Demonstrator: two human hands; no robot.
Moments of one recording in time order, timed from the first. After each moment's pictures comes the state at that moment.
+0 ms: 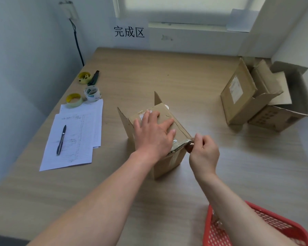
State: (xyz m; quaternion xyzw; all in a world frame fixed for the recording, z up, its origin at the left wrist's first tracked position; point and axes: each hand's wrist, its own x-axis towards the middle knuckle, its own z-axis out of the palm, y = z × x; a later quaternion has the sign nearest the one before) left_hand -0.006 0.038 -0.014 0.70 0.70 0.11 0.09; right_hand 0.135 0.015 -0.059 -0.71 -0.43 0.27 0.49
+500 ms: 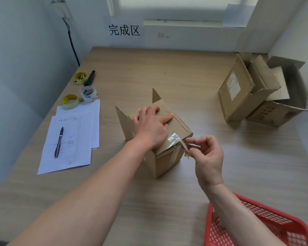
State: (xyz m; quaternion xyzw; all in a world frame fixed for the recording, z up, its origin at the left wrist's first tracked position) left_hand -0.014 0.064 -0.005 0.70 0.68 0.11 0.16; right_hand 0.139 -0.012 -0.041 -0.52 -0.36 0.47 0.62
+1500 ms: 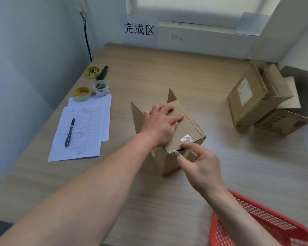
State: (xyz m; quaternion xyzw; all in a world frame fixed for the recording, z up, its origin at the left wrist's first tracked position) left_hand -0.044 0.061 -0.016 0.76 0.62 0.12 0.13; right_hand 0.109 -0.040 -0.024 -0.64 -0.60 0.32 0.37
